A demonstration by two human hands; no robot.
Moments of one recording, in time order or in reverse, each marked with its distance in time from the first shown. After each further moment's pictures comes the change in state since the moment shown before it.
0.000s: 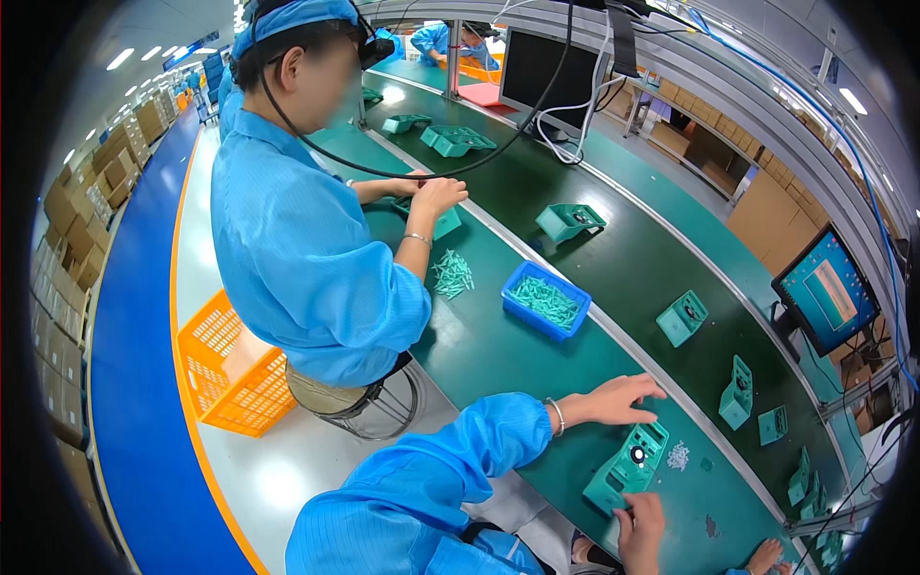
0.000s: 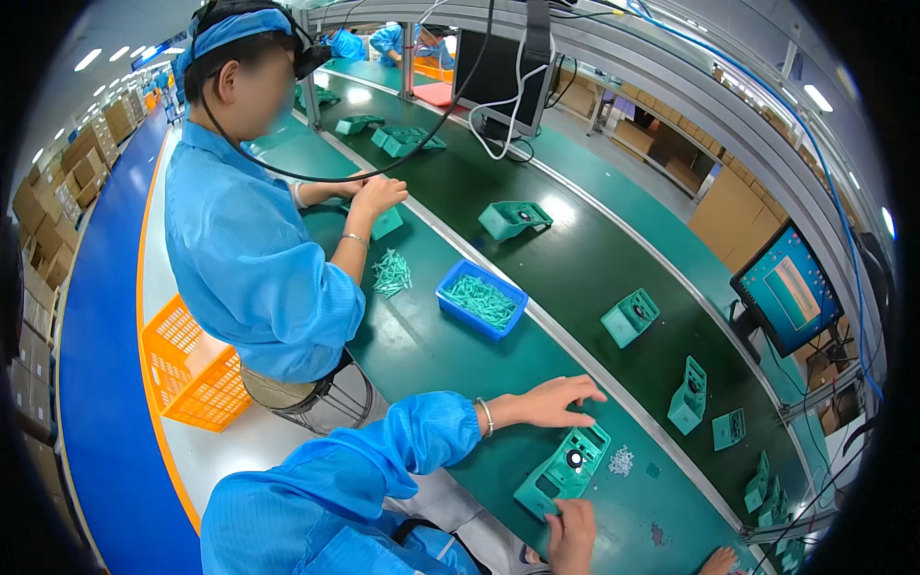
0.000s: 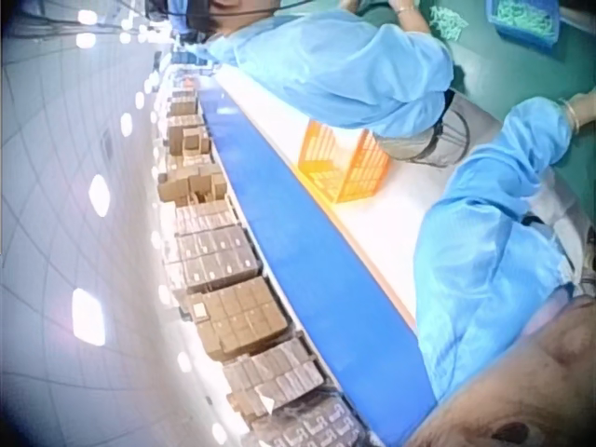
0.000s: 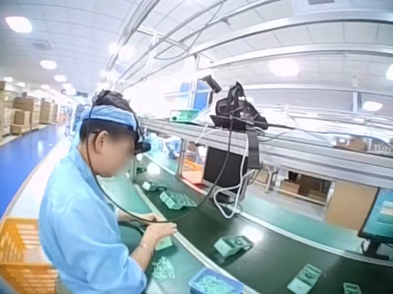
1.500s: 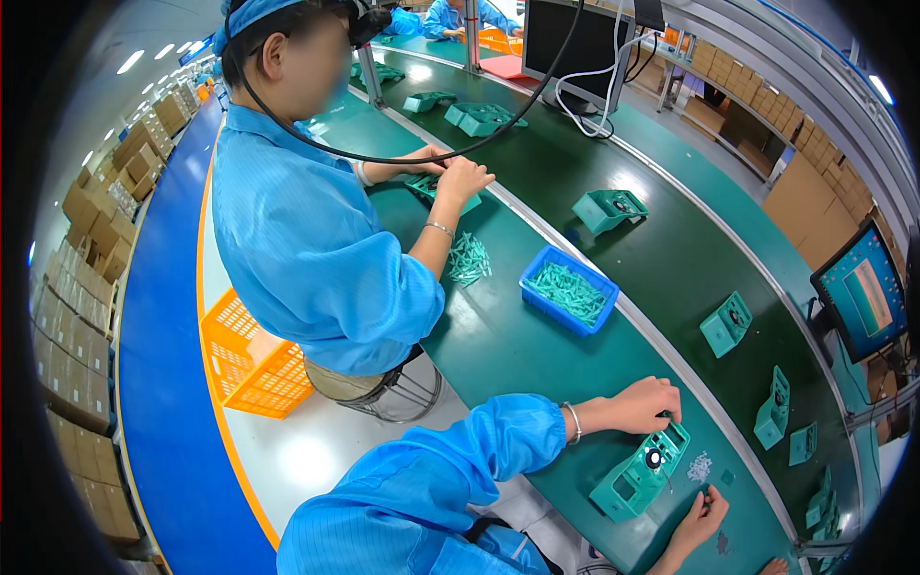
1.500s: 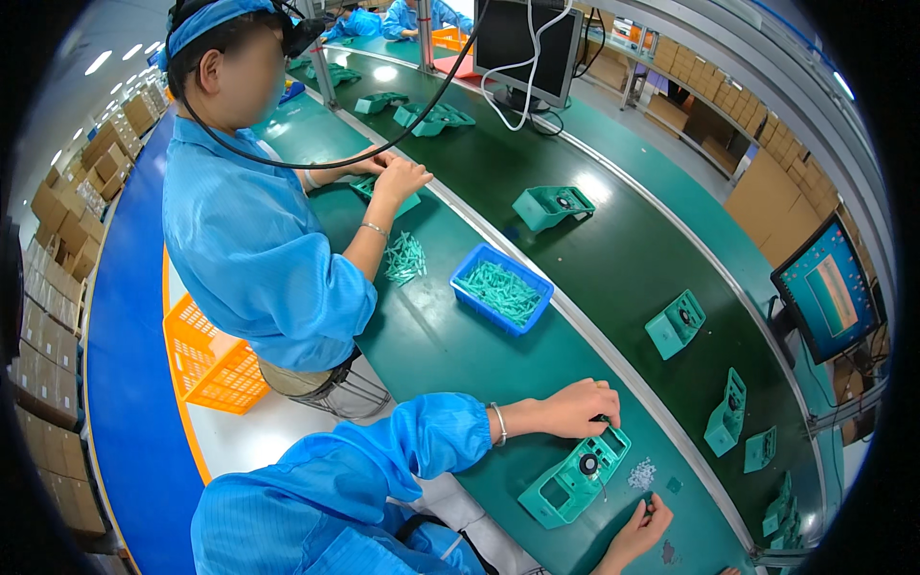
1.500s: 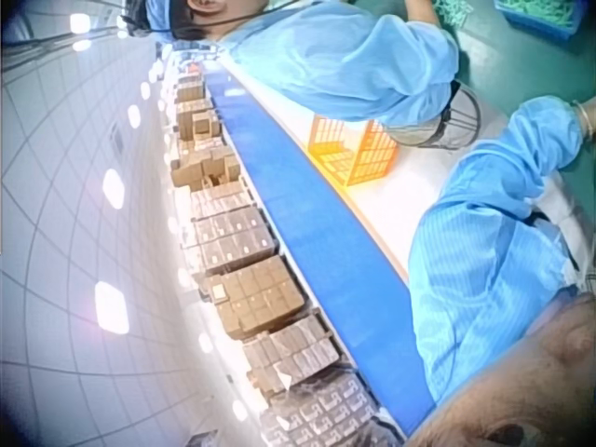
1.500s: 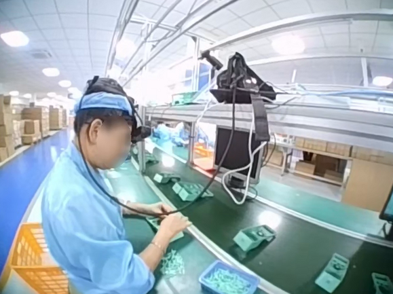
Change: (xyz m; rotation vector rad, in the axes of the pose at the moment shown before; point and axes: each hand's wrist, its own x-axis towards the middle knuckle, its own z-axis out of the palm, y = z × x) left_hand 0.004 -0.010 0.010 0.166 -0.045 0.078; right_hand -0.008 0.146 0.022 -0.103 0.494 0.521
